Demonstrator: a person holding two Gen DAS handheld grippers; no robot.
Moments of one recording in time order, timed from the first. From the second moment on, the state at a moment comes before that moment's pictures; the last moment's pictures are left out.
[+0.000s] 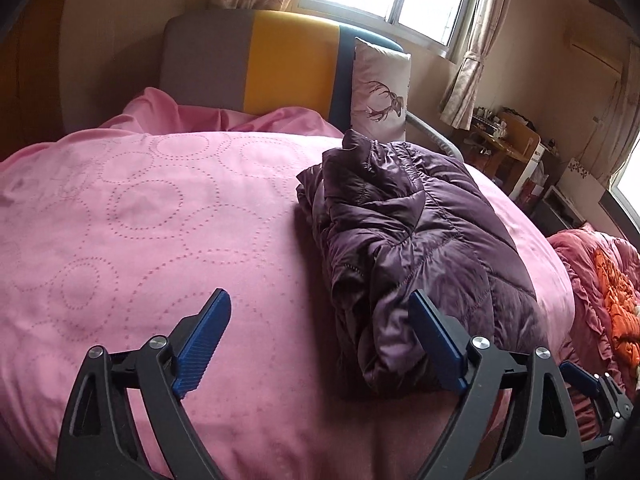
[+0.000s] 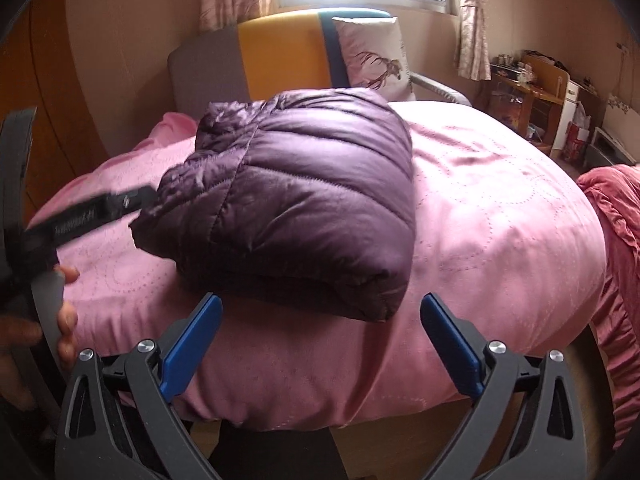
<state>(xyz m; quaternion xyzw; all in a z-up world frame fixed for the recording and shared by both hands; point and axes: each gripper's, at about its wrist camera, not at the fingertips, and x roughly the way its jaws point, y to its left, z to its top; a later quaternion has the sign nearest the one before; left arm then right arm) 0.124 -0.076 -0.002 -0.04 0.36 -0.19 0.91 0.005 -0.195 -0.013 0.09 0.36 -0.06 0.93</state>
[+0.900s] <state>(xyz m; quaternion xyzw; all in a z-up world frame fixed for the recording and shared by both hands) 0.055 -0.069 0.016 0.04 0.31 -0.14 0.94 -0.001 -0.192 0.018 0.09 0.30 -0.16 0.94</state>
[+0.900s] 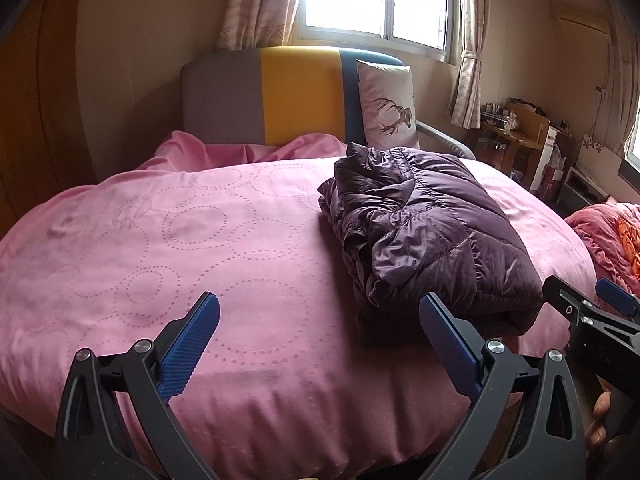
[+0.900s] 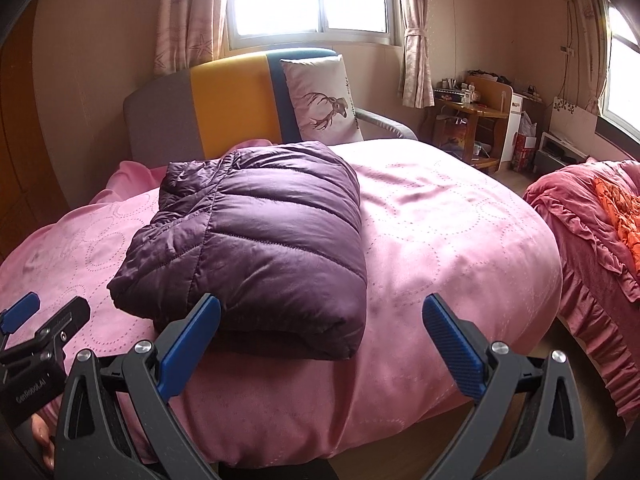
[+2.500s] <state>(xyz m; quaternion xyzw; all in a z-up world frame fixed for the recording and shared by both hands) 0.085 -0.098 0.003 0.04 0.36 -0.12 0.93 0.034 -0.191 0.012 0.08 0.37 -0.21 0.90</state>
